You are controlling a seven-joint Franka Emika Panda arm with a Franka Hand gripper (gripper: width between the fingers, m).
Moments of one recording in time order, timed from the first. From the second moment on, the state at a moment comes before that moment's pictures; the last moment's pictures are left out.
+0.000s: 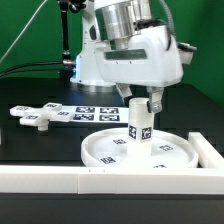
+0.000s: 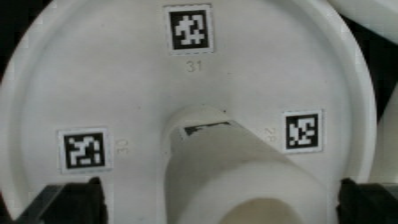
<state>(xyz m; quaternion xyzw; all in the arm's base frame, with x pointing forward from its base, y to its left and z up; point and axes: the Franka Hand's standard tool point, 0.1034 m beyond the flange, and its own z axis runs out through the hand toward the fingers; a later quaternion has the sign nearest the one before) 0.558 0.037 0.086 -0.90 0.43 0.01 0.10</state>
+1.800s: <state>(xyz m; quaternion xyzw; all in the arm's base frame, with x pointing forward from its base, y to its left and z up) 0.565 0.047 0.087 -0.94 -0.33 -0.03 0.02</state>
